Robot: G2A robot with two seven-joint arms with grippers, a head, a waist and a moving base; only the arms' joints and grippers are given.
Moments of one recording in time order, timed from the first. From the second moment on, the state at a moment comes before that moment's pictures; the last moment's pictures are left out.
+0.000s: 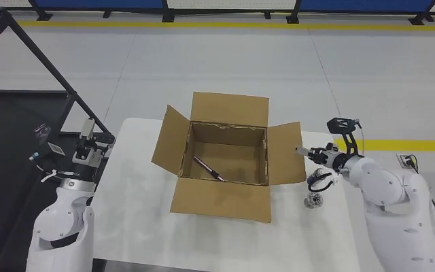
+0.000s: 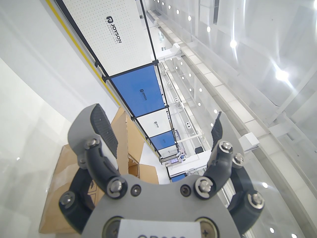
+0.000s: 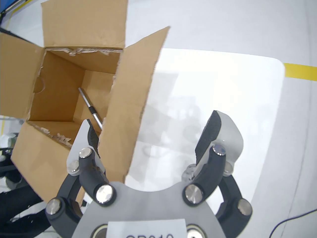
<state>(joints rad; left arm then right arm) 1.12 -1.28 -1.79 -1.60 -0.13 -0.19 -0.33 -0.93 -1.18 1.59 -1.67 -0.86 -0.02 1.00</state>
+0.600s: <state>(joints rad) 1.12 -1.28 -1.79 -1.60 -0.13 -0.19 -0.33 -1.25 -1.14 1.70 -1.72 -0.99 -0.20 1.08</state>
